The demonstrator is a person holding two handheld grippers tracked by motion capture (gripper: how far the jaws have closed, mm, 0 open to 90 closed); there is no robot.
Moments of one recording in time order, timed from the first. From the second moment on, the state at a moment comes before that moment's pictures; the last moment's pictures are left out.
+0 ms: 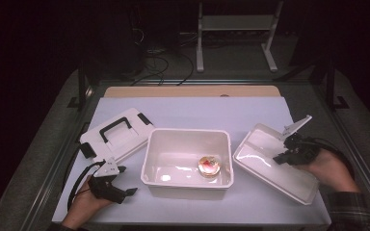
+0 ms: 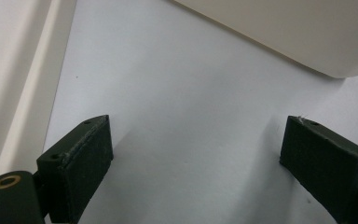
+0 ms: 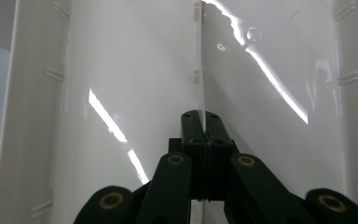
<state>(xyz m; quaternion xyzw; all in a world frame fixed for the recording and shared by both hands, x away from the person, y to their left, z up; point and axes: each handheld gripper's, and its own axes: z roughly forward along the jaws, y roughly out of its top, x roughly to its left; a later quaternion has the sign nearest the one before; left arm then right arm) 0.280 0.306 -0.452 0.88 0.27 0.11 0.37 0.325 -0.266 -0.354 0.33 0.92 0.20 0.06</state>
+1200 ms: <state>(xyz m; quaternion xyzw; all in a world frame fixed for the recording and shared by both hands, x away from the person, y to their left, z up) 0.280 0.306 -0.452 0.88 0.27 0.11 0.37 0.346 -0.175 -0.261 0.18 0.95 0.25 0.03</state>
